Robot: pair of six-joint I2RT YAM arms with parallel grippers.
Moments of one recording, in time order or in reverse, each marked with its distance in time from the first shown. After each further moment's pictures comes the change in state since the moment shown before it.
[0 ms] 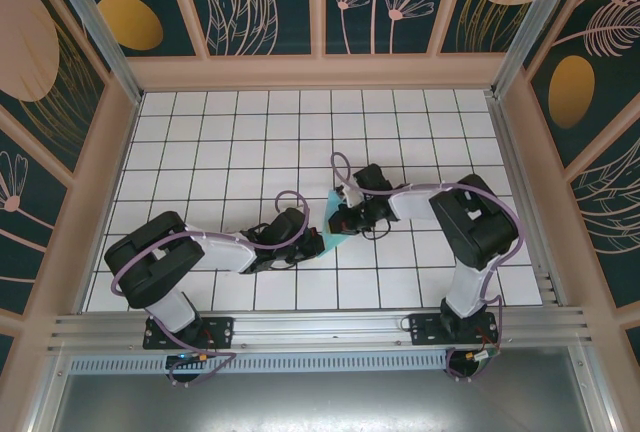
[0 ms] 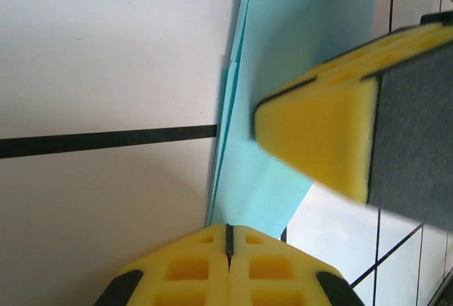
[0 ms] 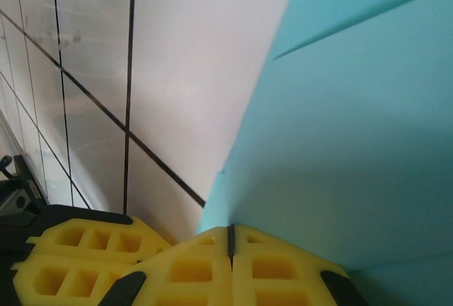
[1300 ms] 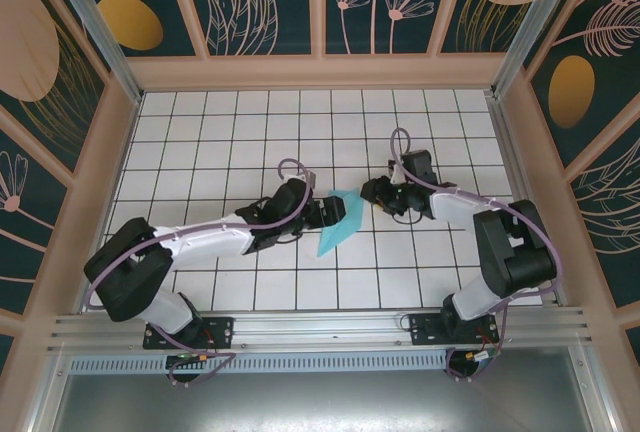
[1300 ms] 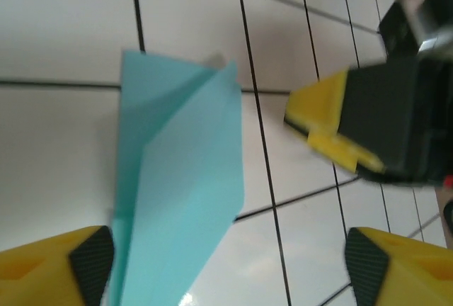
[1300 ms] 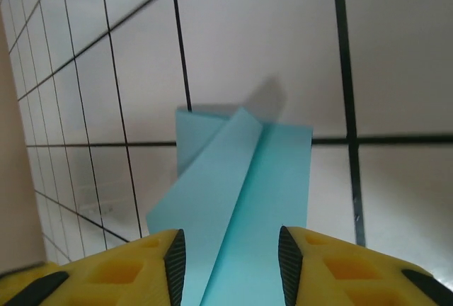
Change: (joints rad) left arm 0.044 -0.135 0.240 -0.241 -0.146 0.176; right arm -0.226 -0.259 -0.121 0.062 0.143 0.274
